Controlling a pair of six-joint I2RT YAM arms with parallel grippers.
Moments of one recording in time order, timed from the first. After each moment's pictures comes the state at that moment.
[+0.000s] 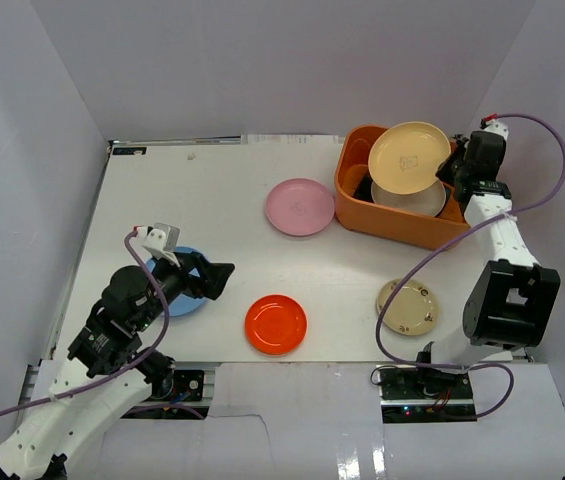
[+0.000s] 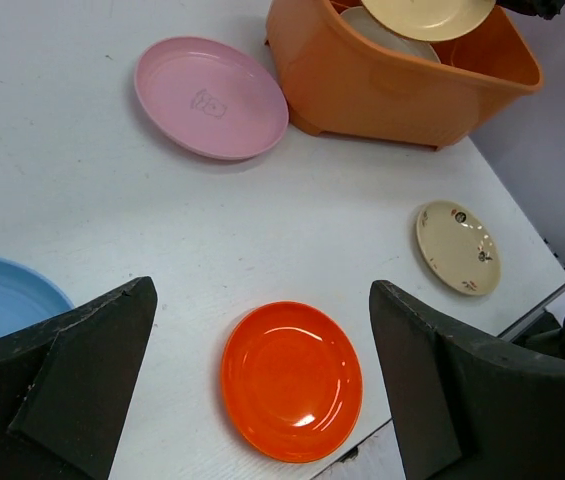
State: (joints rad) left arm -0.62 0.42 0.67 -0.40 -0.03 -0.40; right arm -0.12 1.53 1.26 -0.17 0.01 0.35
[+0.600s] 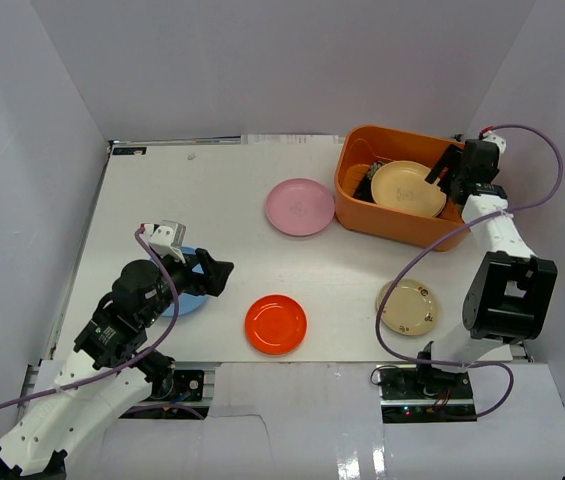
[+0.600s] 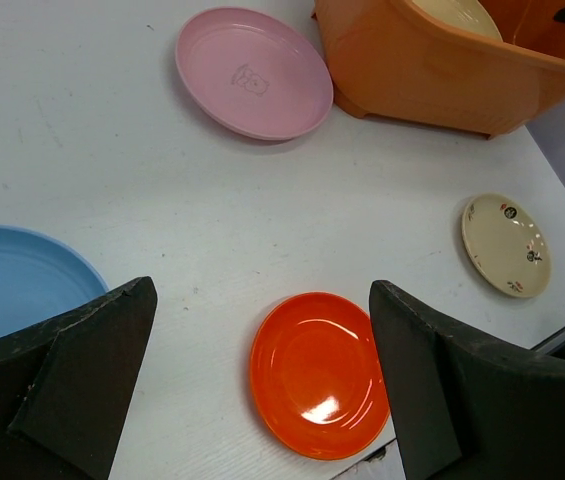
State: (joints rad) left arm -0.62 0.48 0.67 -0.43 -0.09 -0.38; right arm -0.14 1.60 1.23 -0.22 0.12 0.35
